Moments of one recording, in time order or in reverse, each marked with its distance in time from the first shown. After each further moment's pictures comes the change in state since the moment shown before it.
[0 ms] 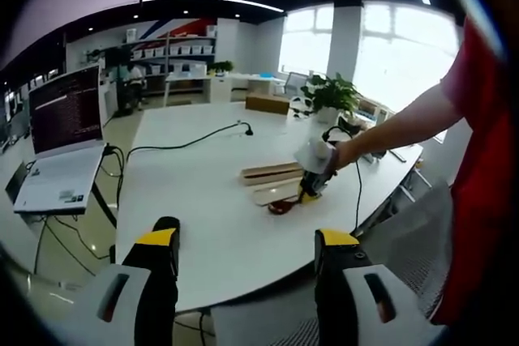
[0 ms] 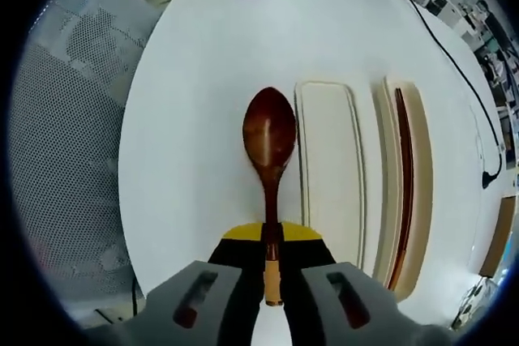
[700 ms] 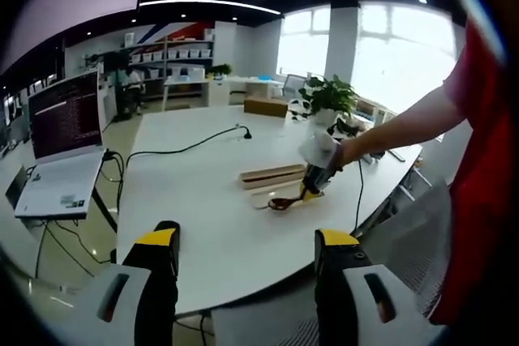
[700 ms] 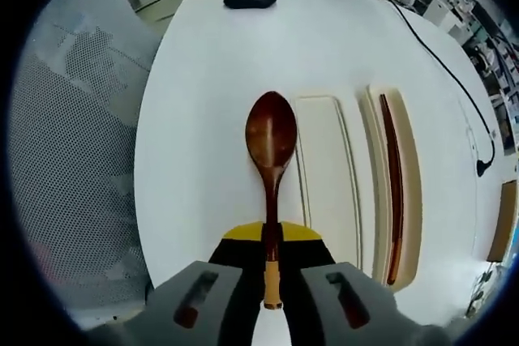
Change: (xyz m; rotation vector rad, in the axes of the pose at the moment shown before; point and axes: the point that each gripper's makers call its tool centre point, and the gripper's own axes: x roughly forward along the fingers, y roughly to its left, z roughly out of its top) left arm -0.004 -0.005 0.005 0.016 -0.017 -0.005; right arm -0.023 0.002 0.005 0.045 -0.080 -0.023
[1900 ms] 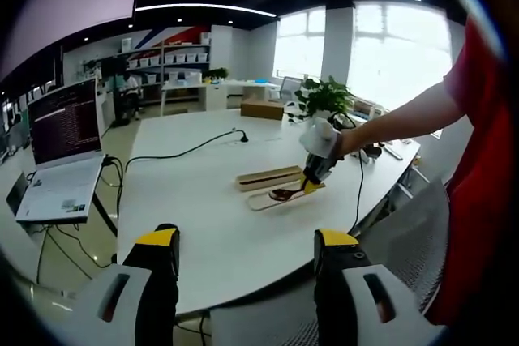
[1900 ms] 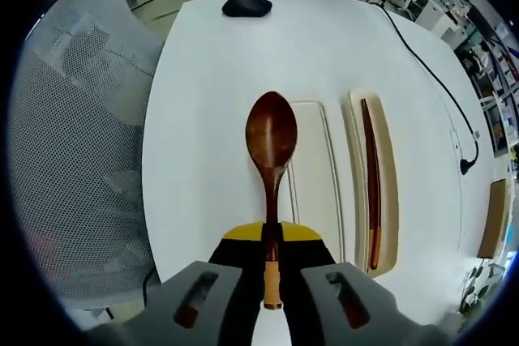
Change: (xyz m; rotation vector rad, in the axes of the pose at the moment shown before) left arm -0.007 -0.008 0.002 0.023 -0.017 -0.008; right arm -0.030 -0.004 0.000 -0.008 0.003 -0.039
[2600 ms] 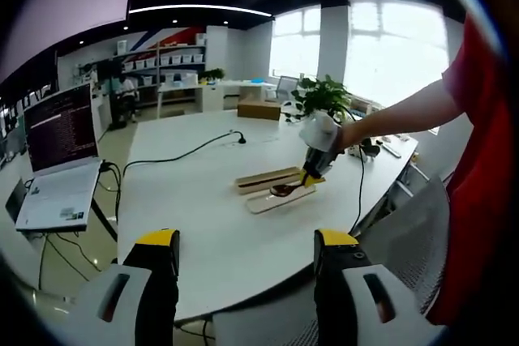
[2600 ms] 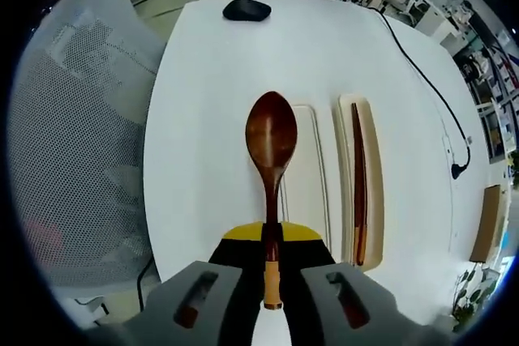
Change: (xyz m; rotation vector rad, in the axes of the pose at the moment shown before) left arm 0.005 0.002 0.007 0.020 0.000 -0.012; right arm -0.016 -0.009 -0.002 -0.017 0.004 -0.007
